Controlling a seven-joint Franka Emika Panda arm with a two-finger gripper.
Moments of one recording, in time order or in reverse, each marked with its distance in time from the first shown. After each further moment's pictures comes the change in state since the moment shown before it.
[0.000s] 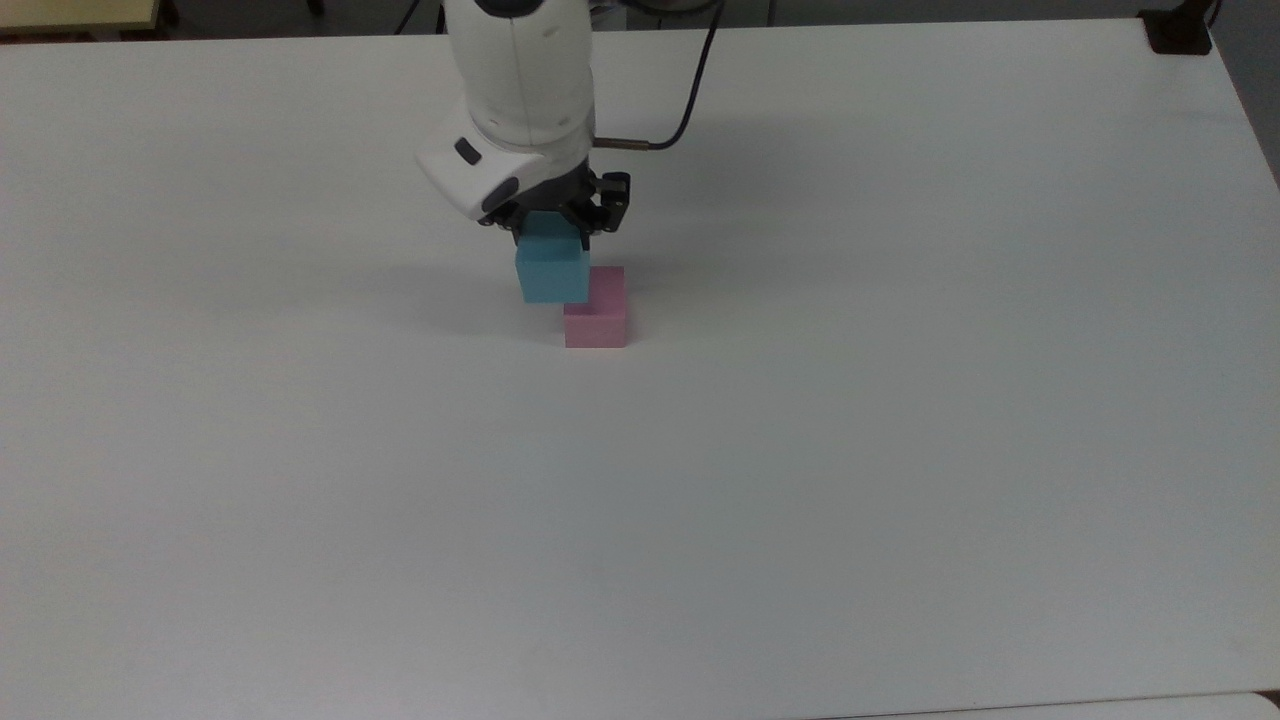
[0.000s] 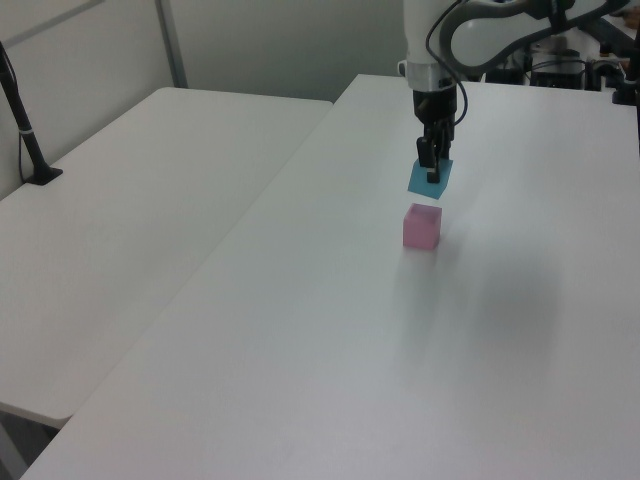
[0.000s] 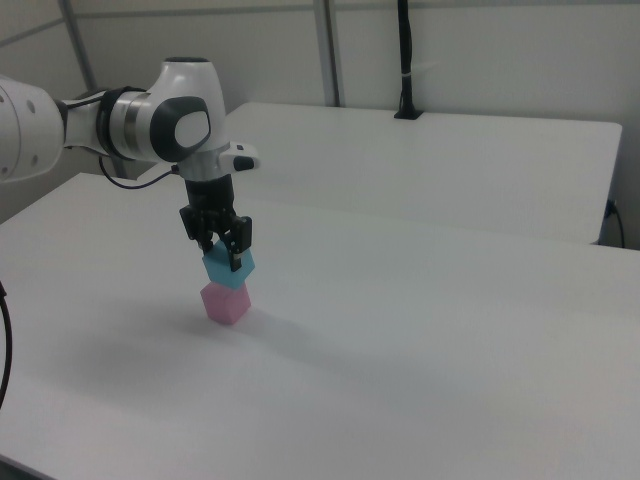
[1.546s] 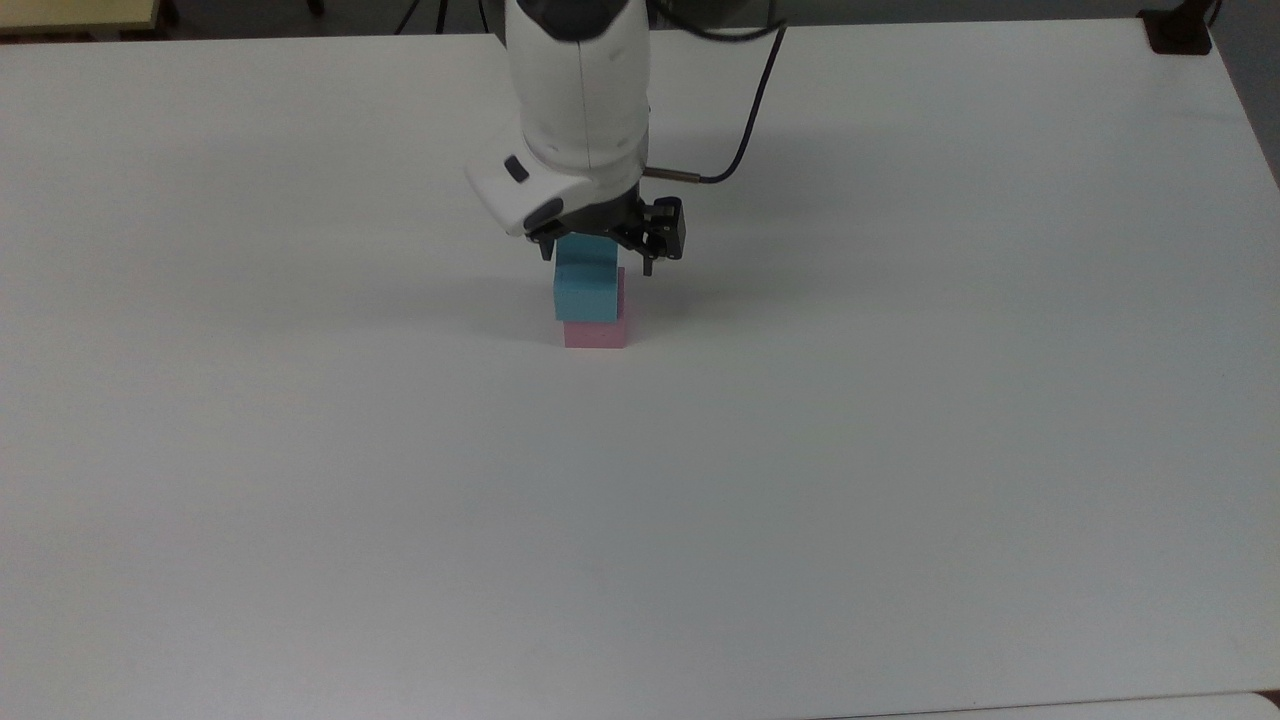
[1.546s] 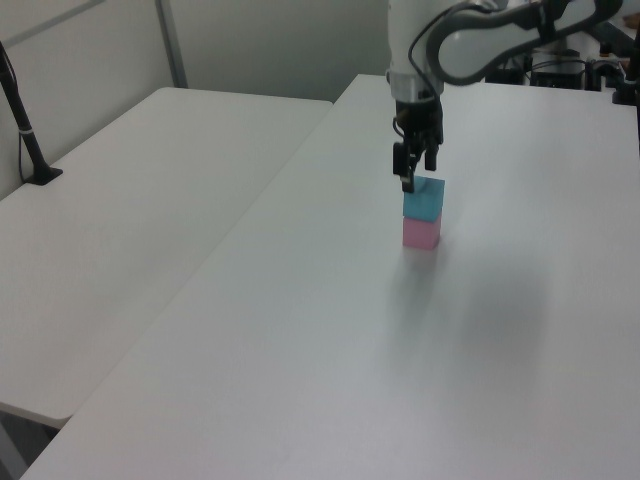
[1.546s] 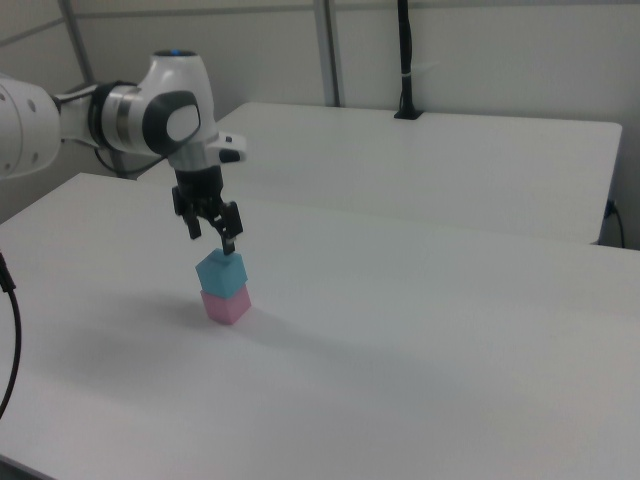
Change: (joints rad) arm 0.050 0.042 -0.002 0.066 0.039 0.027 0.172
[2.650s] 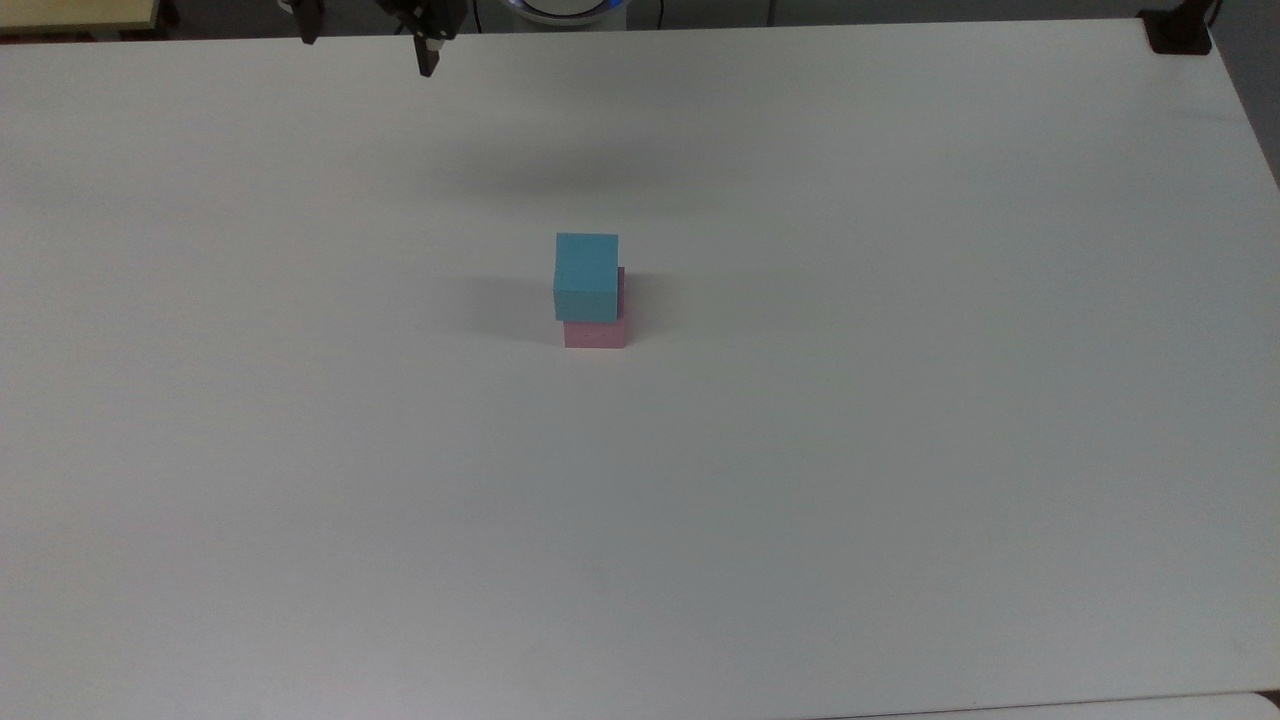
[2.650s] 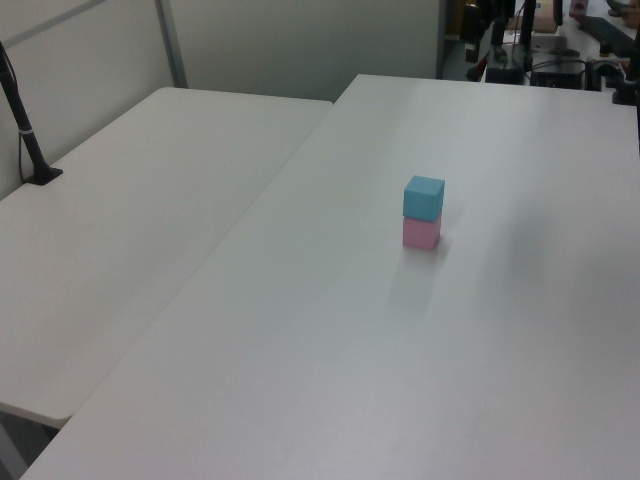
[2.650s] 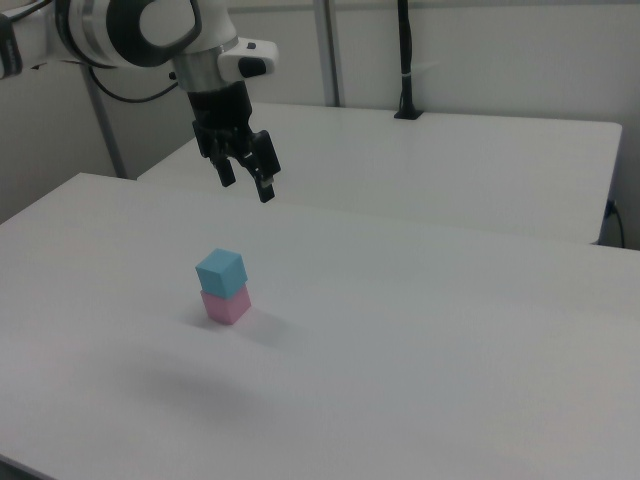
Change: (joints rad) arm -0.090 -0.302 -0.161 0.025 -0.074 -0.218 -0.137
